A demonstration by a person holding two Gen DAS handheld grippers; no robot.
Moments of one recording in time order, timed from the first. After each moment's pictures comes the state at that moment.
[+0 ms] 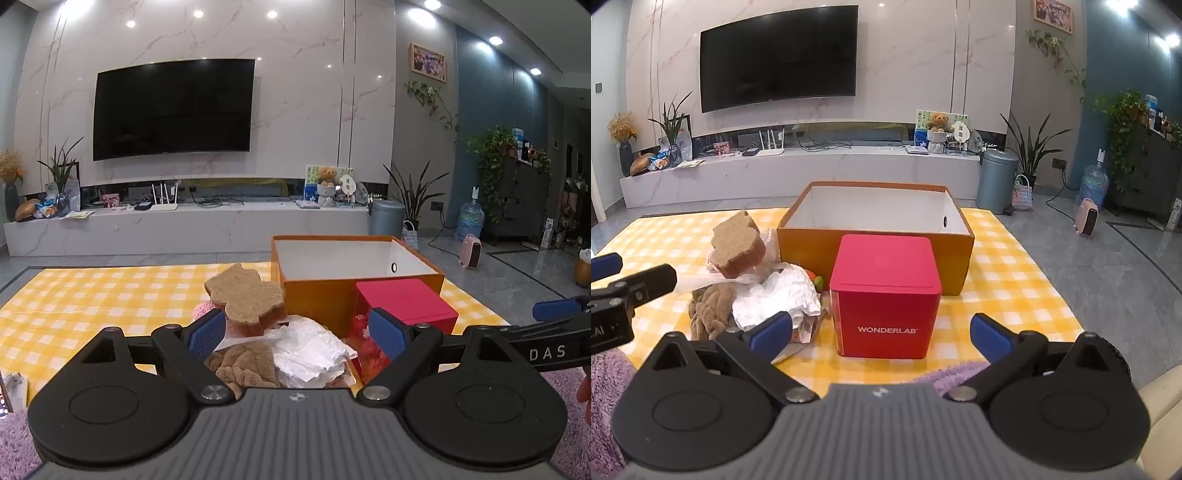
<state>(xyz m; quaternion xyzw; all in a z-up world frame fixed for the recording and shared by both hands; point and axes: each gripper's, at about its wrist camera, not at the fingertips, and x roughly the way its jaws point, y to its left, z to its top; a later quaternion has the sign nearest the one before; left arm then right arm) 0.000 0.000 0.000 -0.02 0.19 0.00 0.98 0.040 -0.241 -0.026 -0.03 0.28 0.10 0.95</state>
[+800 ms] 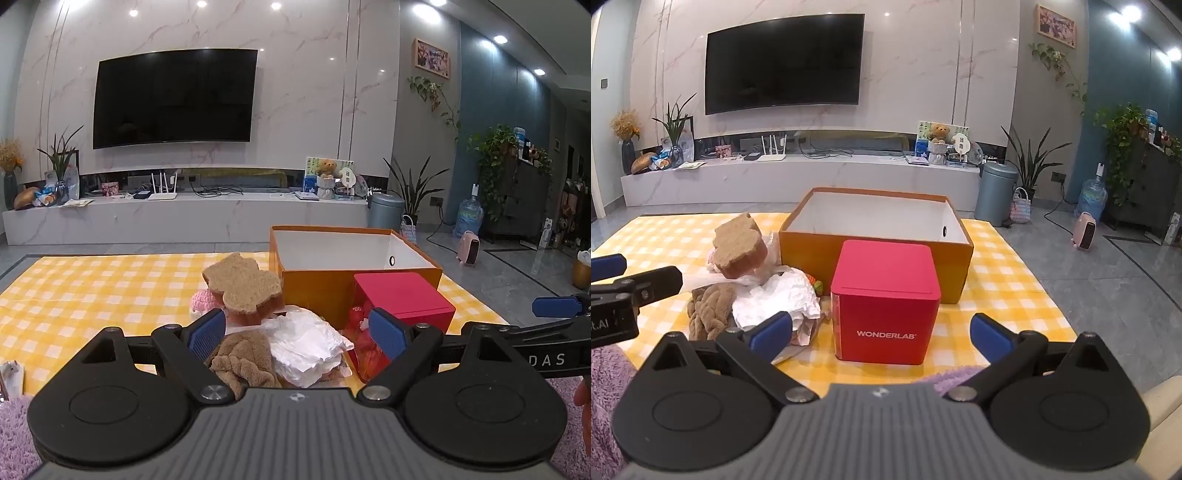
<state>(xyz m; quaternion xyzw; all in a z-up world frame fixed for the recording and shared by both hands) 0.001 0.003 0.001 -0.03 0.20 0.00 0.98 0.032 -0.237 -0.026 -0.05 0.26 0.10 0.96</state>
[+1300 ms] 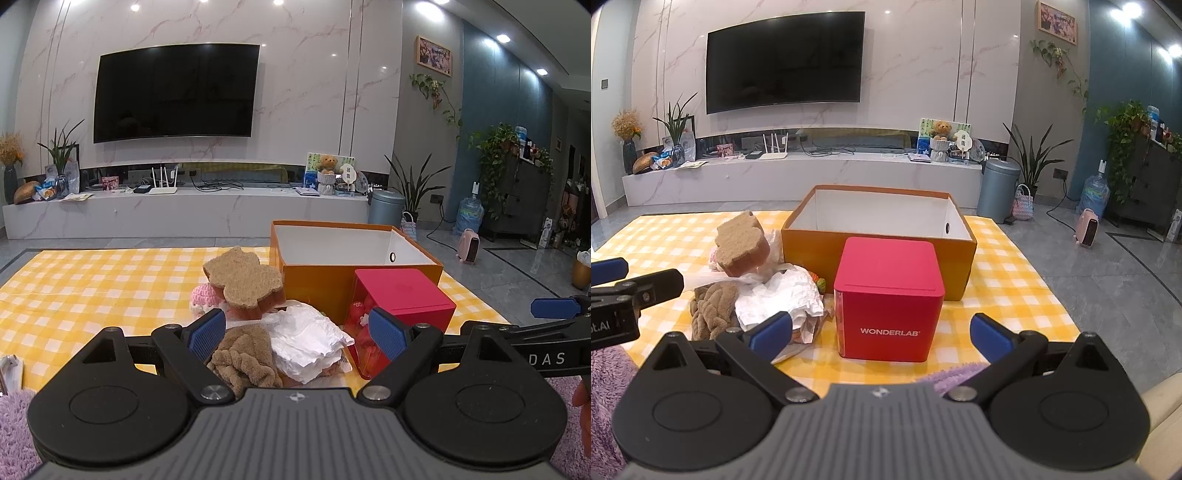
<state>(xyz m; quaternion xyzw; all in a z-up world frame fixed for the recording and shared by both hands) 0.001 0.002 -0.002 -0.03 0.21 0.00 0.98 0.033 -0.238 -0.028 -0.04 0.27 0.11 0.96</state>
